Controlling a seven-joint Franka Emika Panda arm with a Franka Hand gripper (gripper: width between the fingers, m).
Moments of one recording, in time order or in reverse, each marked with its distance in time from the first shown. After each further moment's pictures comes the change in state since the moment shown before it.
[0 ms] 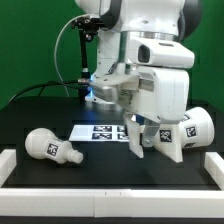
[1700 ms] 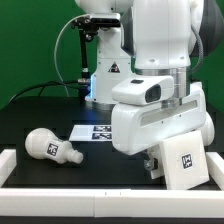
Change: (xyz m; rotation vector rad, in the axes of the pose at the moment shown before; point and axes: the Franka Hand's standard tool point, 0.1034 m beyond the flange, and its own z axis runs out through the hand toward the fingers) arm 0.062 0.005 0.045 0.121 0.152 1.331
